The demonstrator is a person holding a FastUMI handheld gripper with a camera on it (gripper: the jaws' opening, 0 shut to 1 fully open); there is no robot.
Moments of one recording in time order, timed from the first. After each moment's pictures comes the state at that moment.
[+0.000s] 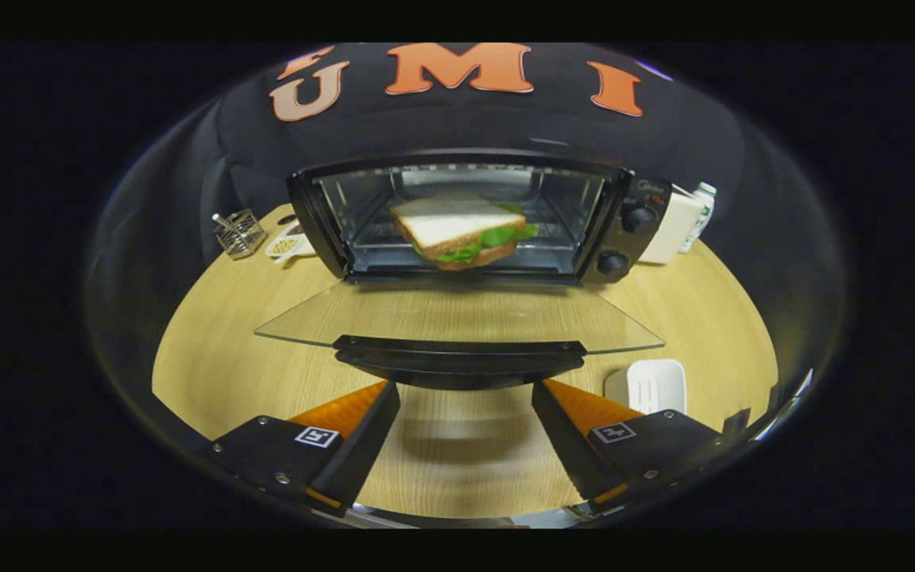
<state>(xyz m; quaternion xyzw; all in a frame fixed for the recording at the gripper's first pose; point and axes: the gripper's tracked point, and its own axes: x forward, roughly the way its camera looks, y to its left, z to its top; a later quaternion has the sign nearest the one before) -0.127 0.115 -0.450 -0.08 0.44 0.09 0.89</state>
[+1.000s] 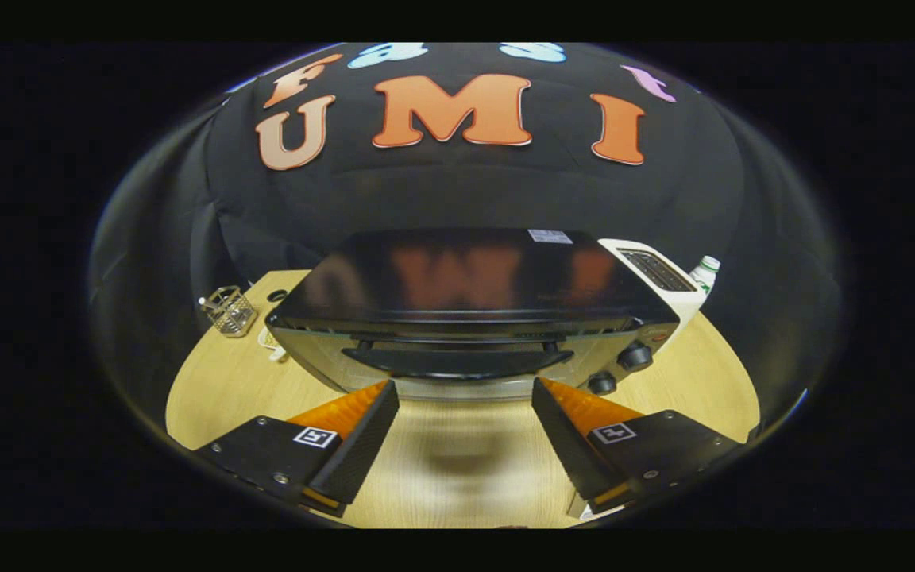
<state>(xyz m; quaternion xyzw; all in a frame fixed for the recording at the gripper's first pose) -0.015 0.141 -0.369 -0.06 0.34 0.09 0.93</state>
